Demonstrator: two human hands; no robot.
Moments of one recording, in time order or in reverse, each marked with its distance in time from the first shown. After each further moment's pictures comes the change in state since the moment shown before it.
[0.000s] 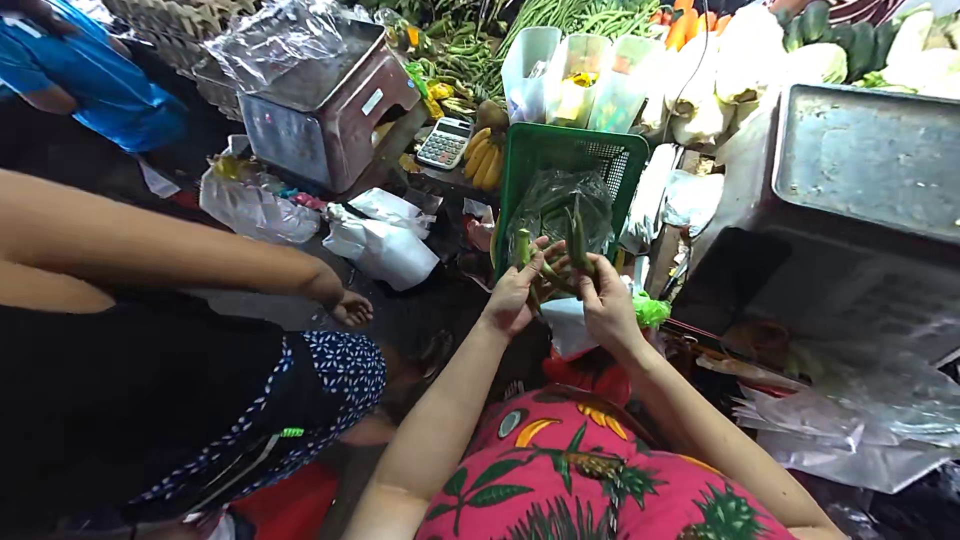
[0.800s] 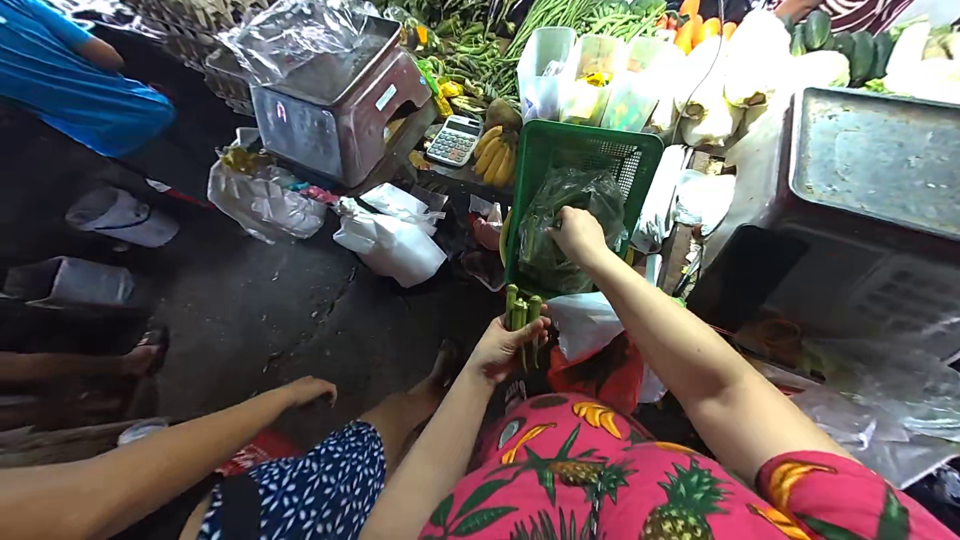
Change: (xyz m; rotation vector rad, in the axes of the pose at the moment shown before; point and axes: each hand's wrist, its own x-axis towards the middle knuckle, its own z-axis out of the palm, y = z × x) left_hand -0.077 -0.023 -0.051 -0.047 0.094 -0.186; right_hand 0.126 0.005 0.050 -0.724 -0.308 0.220
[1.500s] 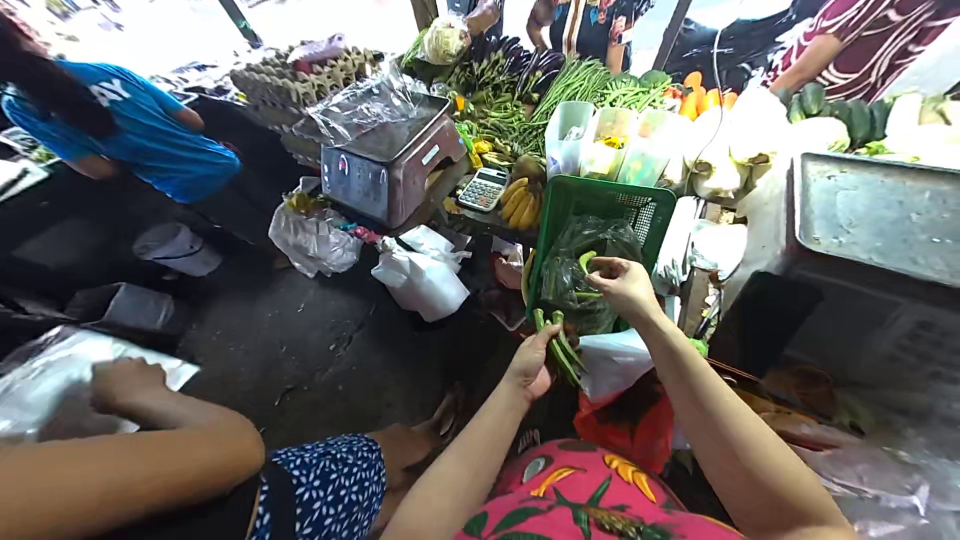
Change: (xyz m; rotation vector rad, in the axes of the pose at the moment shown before) left_hand 0.026 0.010 0.022 -0.174 0.108 -0.016; right_hand -0.060 0.010 -0.027 0.671 0.058 0.053
